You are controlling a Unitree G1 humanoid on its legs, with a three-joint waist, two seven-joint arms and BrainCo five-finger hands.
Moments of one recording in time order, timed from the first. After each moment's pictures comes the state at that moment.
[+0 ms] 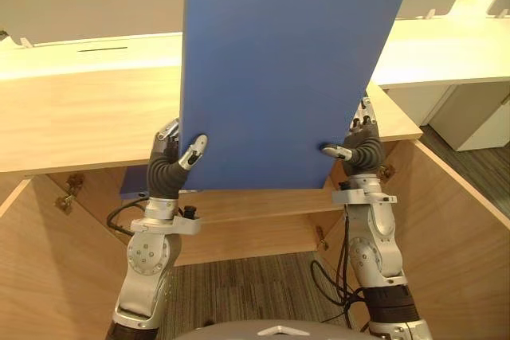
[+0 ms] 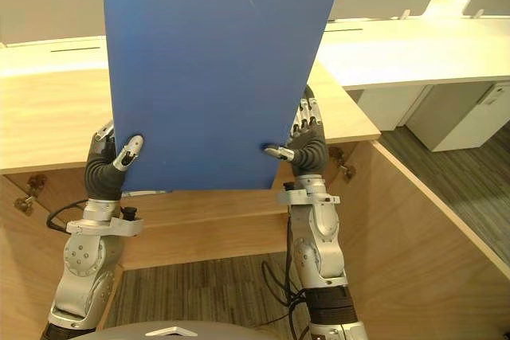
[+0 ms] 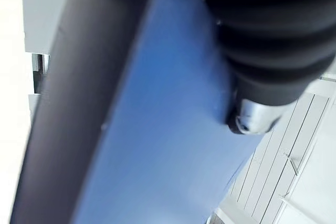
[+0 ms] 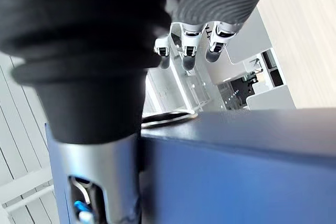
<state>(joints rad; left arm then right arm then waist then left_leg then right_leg) 0.13 0.12 -0.20 -0.45 -0.15 -0.29 0.07 -0.07 -0.20 0.05 -0.21 0.57 -0.29 0.09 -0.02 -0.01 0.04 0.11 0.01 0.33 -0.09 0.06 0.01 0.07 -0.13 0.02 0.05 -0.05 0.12</state>
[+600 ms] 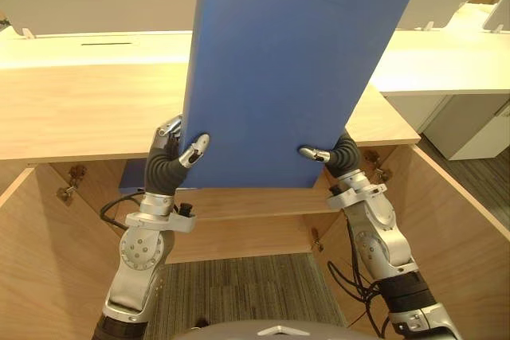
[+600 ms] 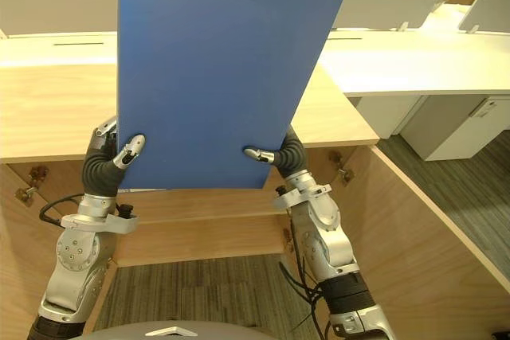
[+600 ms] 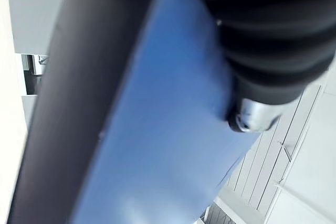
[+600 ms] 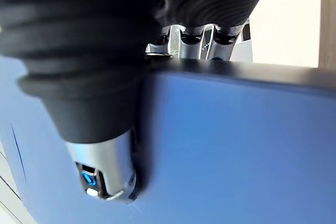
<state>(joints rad) 0.09 0.21 -0.19 -0.43 -0.14 -0.29 0.06 -0.13 -0.36 0.15 -0.13 0.63 -0.23 0.24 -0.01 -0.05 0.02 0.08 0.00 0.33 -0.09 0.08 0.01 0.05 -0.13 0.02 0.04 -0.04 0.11</state>
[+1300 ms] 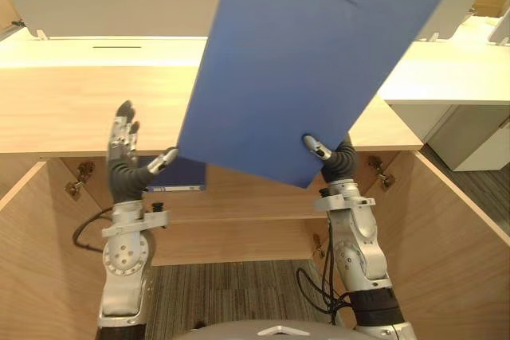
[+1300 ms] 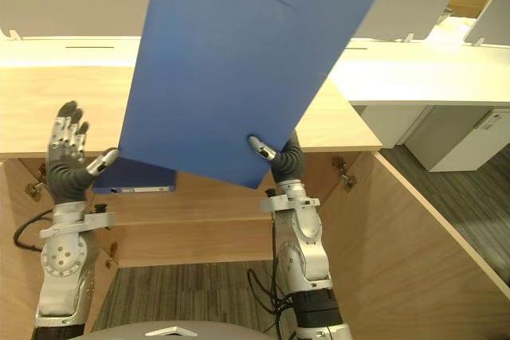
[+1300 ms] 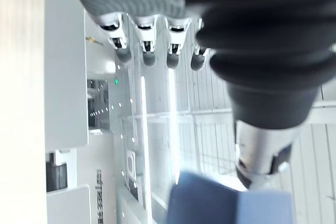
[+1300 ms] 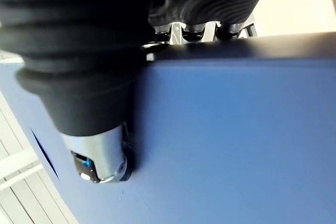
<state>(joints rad) 0.19 0.07 0.10 -0.35 -0.03 -0.30 0.20 -0.03 -0.08 0.04 -0.23 0.50 -0.24 0.12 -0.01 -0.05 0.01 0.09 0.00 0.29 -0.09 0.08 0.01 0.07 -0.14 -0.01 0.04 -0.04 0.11</state>
